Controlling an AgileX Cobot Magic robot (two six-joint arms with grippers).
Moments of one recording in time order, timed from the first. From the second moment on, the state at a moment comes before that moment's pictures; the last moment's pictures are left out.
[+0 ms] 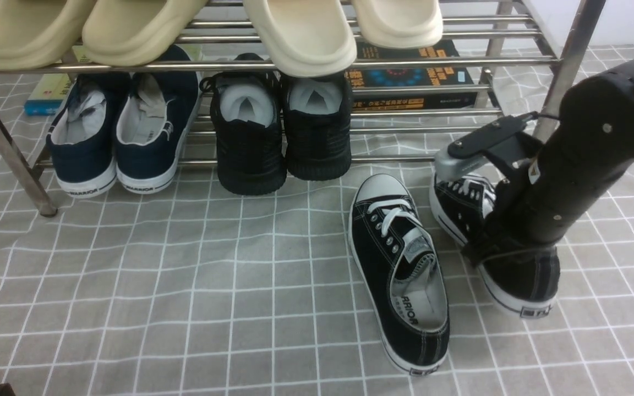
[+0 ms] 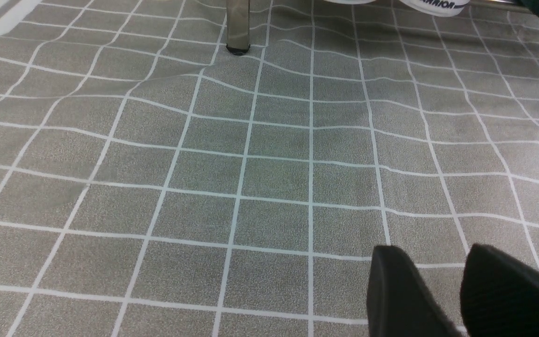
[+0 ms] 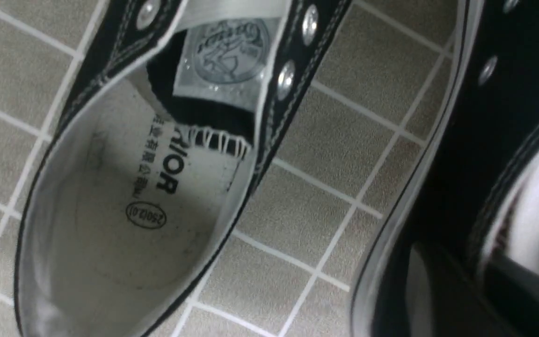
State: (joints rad) right arm 0.44 1.67 -1.20 0.03 0.86 -0.06; left arm 0.01 -0.01 0.02 0.06 0.39 -0.15
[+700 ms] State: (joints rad) right arm 0.44 1.13 -1.21 0.11 1.16 -0.06; left arm 0.01 -0.01 0.02 0.06 0.39 -0.15
